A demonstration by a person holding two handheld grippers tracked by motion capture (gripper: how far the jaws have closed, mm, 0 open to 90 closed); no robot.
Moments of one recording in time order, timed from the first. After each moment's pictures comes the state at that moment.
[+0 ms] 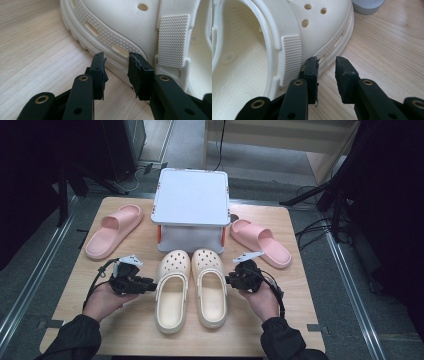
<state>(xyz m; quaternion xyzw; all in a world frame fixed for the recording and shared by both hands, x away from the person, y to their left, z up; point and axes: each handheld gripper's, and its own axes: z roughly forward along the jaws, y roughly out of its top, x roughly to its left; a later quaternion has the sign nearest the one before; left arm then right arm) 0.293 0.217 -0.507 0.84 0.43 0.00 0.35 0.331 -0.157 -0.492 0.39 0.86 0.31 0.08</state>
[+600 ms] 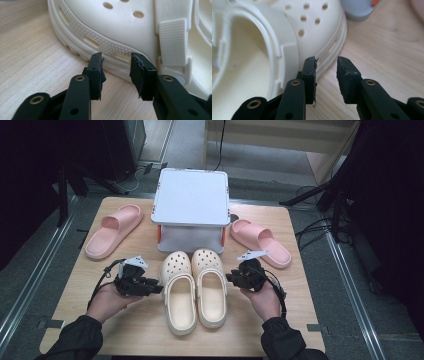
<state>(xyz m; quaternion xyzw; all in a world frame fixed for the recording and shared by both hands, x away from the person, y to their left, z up) 0.293 0.206 -0.503 0.84 0.40 0.00 0.36 0.329 -0.165 -0.484 0.40 0.85 0.34 0.09</state>
